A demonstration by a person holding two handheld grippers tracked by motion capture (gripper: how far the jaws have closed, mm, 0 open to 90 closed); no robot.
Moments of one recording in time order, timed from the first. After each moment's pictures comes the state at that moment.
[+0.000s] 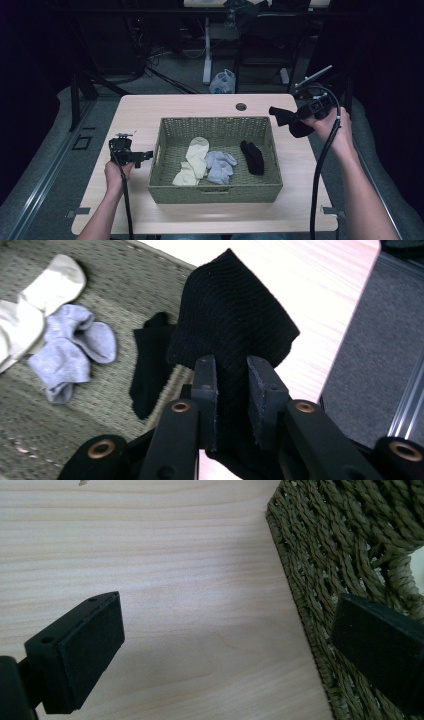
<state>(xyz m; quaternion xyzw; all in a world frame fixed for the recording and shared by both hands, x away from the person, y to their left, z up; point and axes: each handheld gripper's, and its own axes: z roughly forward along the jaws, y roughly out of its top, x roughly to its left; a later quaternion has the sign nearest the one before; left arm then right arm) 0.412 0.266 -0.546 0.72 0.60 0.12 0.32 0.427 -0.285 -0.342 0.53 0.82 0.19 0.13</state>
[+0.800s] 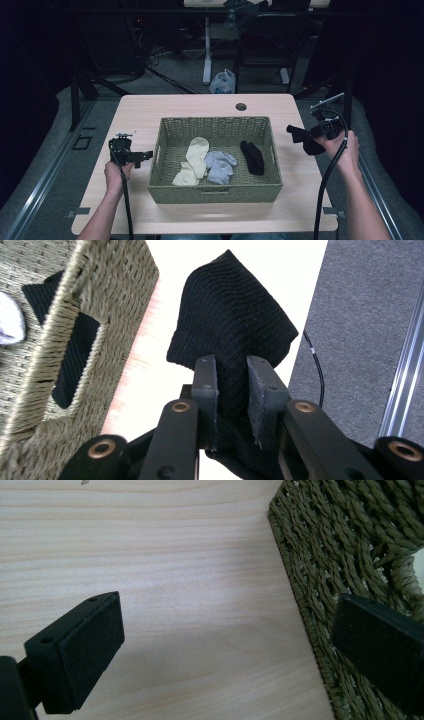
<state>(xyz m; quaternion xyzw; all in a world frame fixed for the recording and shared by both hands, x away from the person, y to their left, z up) 0.412 0.267 -0.546 0.72 0.60 0.12 0.32 0.423 -0.343 -0.420 0.60 0.78 0.16 0.12</state>
